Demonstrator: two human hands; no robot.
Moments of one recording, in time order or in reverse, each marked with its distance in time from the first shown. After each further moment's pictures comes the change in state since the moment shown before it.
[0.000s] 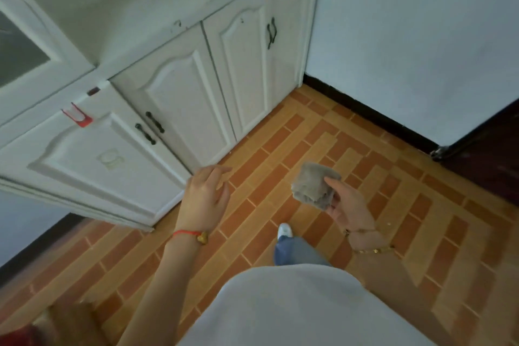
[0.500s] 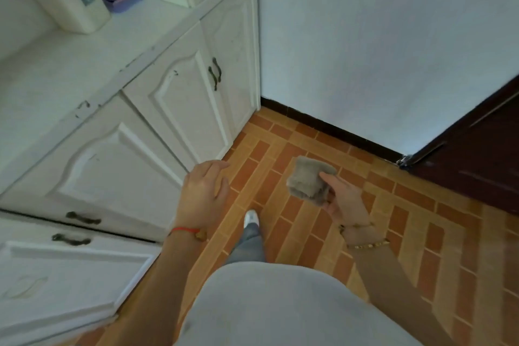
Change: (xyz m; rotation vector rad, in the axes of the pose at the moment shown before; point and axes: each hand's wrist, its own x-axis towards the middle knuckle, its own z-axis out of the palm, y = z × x) left_hand 0.294 0.048 0.071 -0.092 -0.038 0.188; right_hand 0.173 -0.178 0.032 0.073 0.167 -0.122
